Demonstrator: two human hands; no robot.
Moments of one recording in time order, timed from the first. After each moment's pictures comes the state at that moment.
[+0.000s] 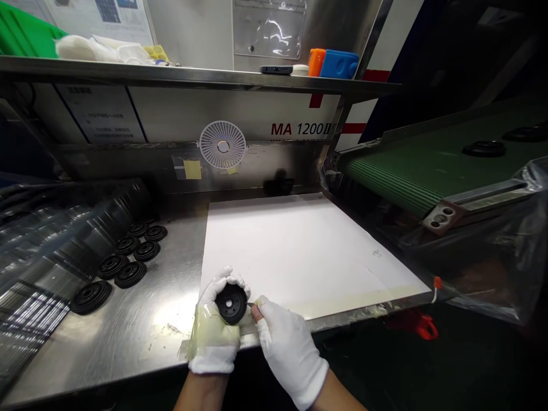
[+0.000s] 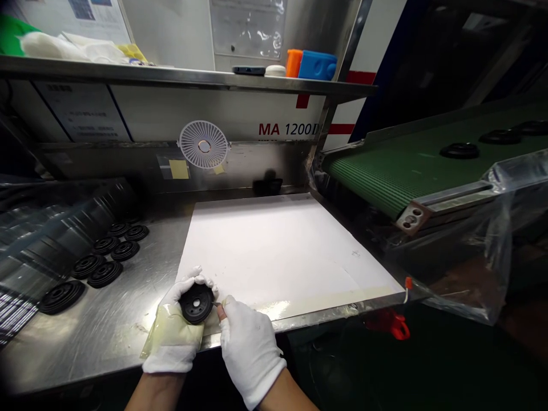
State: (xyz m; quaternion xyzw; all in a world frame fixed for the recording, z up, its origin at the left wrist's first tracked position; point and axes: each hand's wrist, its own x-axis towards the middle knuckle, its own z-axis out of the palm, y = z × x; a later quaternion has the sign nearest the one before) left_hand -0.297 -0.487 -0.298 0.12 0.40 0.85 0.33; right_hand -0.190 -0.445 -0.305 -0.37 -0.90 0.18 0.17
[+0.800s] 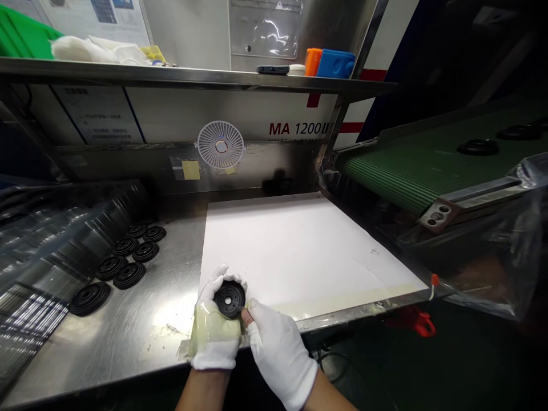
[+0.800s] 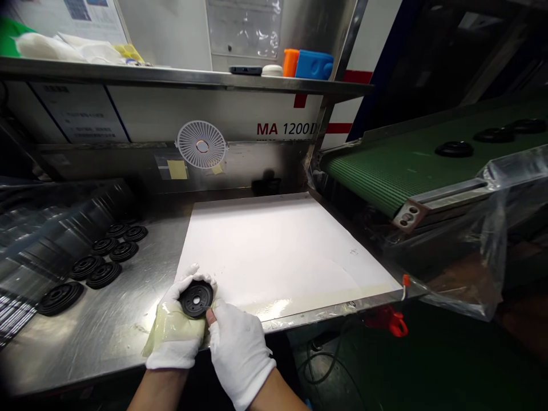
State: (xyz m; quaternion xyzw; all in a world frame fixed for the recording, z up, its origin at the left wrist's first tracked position) left_hand -0.301 -0.478 -0.297 -0.03 0.34 0.86 0.37; right_hand -0.197 -0.453 -0.308 -0.34 -0.90 0.20 0.19
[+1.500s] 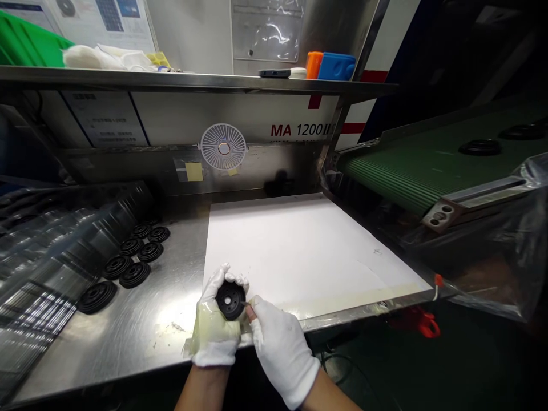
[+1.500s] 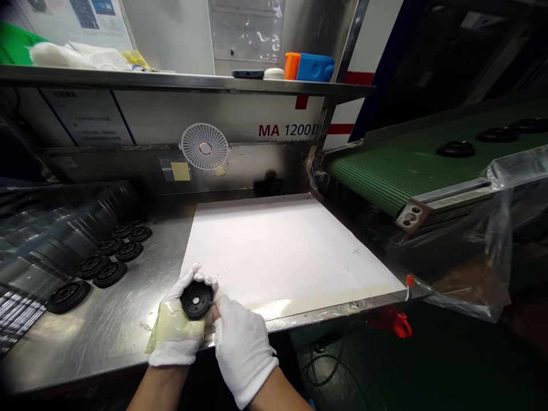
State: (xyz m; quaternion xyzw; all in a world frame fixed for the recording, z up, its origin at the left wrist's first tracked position) left_hand -0.305 -0.480 -0.286 -0.02 0.33 0.86 0.39; right_hand -0.200 -0.456 -0.307 -0.34 -0.90 0.18 0.21
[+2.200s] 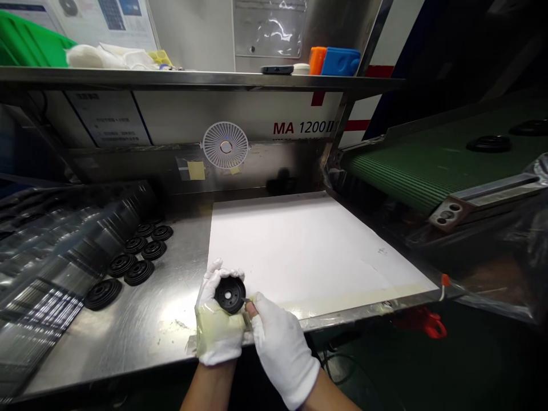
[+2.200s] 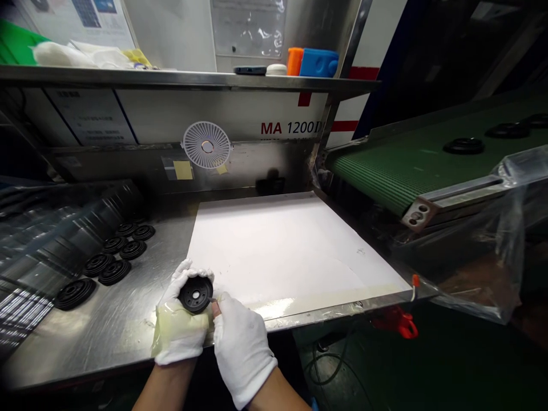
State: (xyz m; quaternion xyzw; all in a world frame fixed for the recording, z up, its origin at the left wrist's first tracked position) left_hand -0.298 -0.488 -0.288 0.21 0.47 0.84 0.16; right_hand -0.202 -0.460 -0.300 -0.35 -0.87 0.25 0.23
